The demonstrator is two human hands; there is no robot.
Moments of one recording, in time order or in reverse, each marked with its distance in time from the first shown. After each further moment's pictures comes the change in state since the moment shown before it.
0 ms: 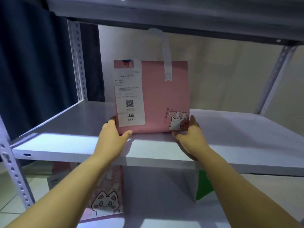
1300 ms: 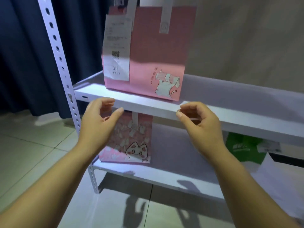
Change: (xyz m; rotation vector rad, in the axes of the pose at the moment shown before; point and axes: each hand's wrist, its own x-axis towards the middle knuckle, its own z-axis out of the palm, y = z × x) left_hand -0.116 -0.062 -0.102 -0.081 0.217 0.010; right_hand -0.133 -0.043 0.052 0.138 -0.114 -0.350
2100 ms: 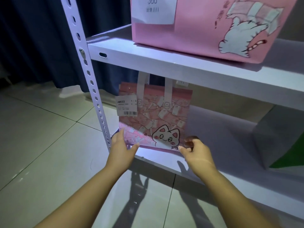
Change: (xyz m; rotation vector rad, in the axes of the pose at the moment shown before) left_hand -0.070 -0.211 0.062 0.221 -0.210 -0.529; right_hand -0.055 0.162 0.153 -0.258 -0.363 0.660
